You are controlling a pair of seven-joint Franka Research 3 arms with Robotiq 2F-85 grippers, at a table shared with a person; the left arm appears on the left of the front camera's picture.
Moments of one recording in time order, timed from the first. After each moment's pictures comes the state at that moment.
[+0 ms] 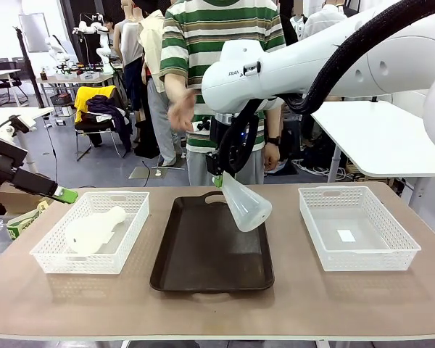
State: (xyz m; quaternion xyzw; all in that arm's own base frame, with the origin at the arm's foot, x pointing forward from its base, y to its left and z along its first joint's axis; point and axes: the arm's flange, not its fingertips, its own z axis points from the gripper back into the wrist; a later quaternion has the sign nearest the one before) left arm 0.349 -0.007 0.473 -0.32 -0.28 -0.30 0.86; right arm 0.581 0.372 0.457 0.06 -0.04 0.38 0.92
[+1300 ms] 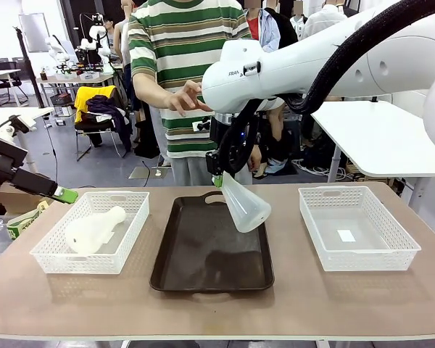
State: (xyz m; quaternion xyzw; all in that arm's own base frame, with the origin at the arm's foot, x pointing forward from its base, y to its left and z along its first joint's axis) left arm 0.349 -0.007 0.473 -0.32 -0.28 -0.30 0.86; right arm 0.581 0.372 0.457 0.06 -0.04 0.38 0.92
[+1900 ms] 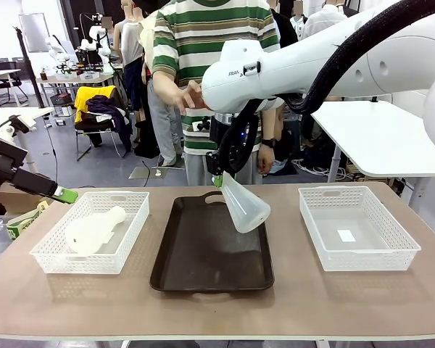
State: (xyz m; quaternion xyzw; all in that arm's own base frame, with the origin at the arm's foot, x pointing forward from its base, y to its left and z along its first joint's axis) left arm 0.349 -0.007 0.473 -0.32 -0.28 -0.30 0.86; right arm 0.581 0.373 0.458 0.06 -0.04 0.39 0.92
